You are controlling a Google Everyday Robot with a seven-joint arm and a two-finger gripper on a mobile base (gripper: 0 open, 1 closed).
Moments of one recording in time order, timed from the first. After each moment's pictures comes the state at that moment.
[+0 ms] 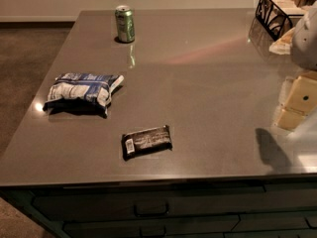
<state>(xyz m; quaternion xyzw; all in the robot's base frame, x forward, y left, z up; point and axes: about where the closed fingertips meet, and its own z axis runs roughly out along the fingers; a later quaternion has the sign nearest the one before) 0.438 -0.216 0.977 -0.60 0.78 -0.04 0.16</state>
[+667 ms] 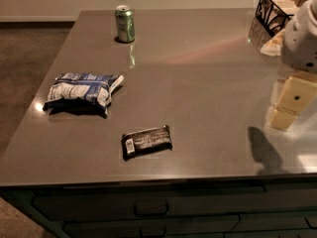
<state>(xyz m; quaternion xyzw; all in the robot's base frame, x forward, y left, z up) 0.440 -0.203 0.972 -0.61 0.77 -0.03 0.15</state>
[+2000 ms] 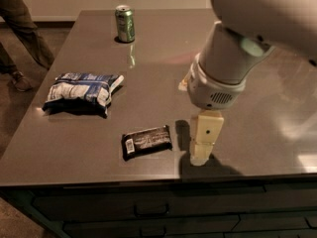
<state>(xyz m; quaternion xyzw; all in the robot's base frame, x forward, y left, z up) 0.437 -0.070 0.889 -0.72 0.68 0.04 0.12</state>
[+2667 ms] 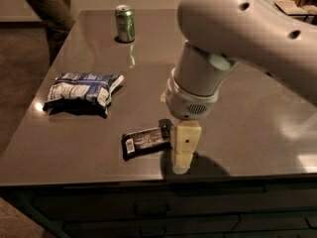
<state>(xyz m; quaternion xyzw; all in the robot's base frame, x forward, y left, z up) 0.434 -0.034 0.859 -0.74 0.66 0.06 0.11</state>
